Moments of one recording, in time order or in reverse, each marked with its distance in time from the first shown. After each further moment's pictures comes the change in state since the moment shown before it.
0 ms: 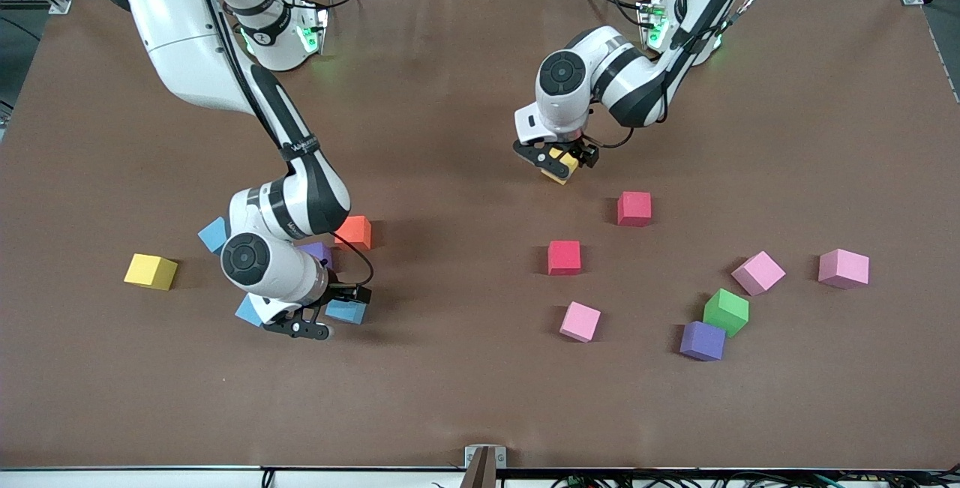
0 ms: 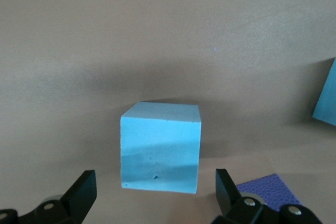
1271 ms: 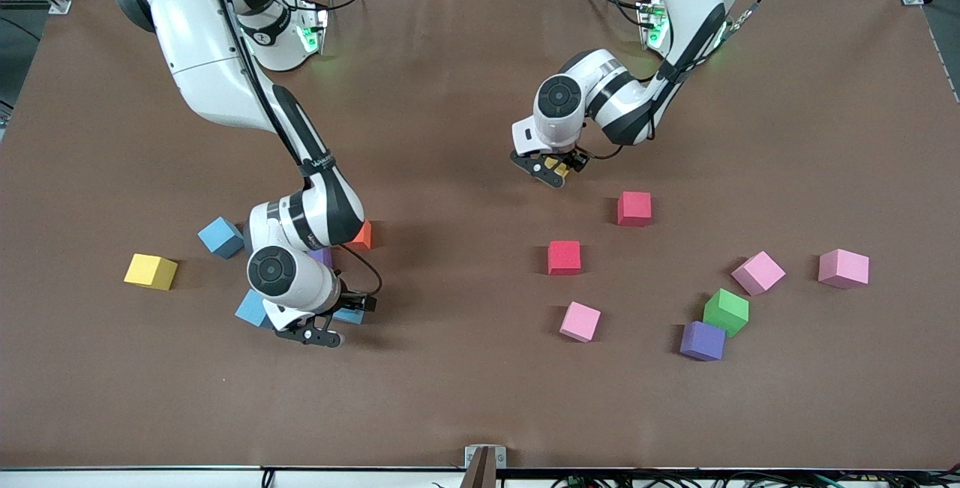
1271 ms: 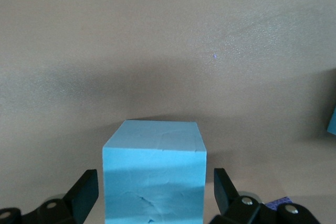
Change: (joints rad) left arm -0.002 0.114 0.002 -0.001 0.000 0.095 -0.032; right arm 0.042 0.093 -0.039 0.077 -0.029 -0.002 0.057
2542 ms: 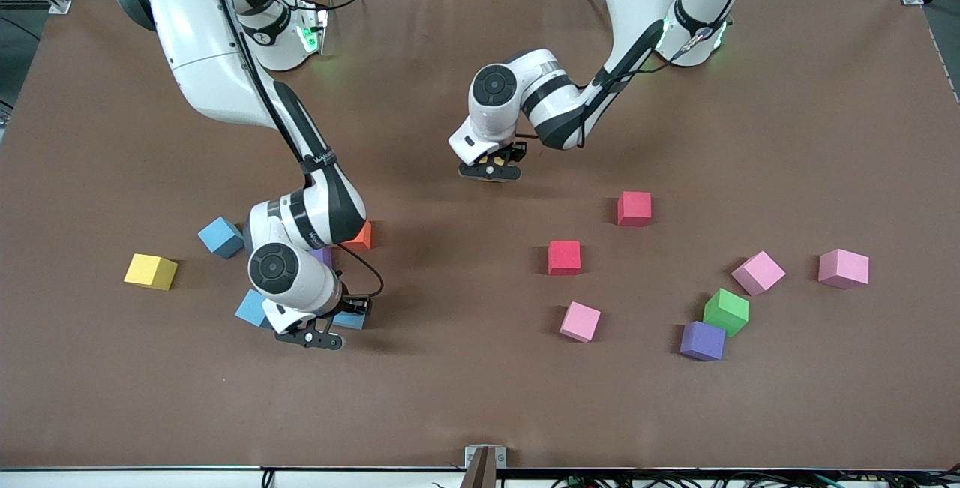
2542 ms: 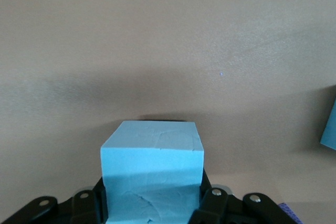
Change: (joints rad) left arm -0.171 0.198 -0.006 0.325 0.000 0.002 -0.630; right arm 0.009 -0.006 0.000 0.033 -0.027 -0.002 0.000
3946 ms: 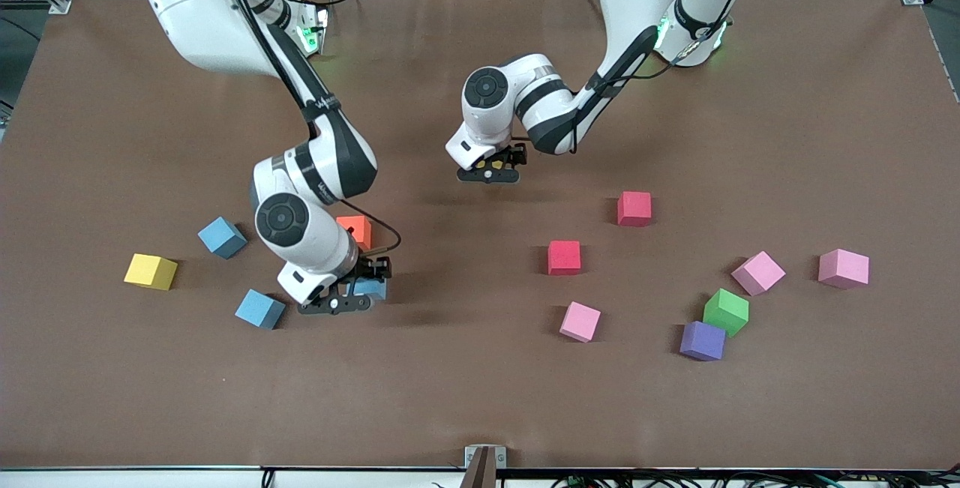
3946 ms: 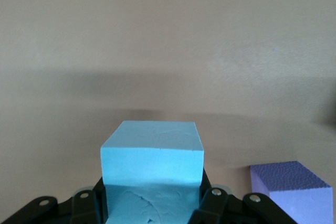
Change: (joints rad) left arm -0.004 0.004 0.004 0.054 0.069 -0.083 -0.066; right arm 0.022 -0.237 0.079 -0.231 0.000 0.024 -0.194
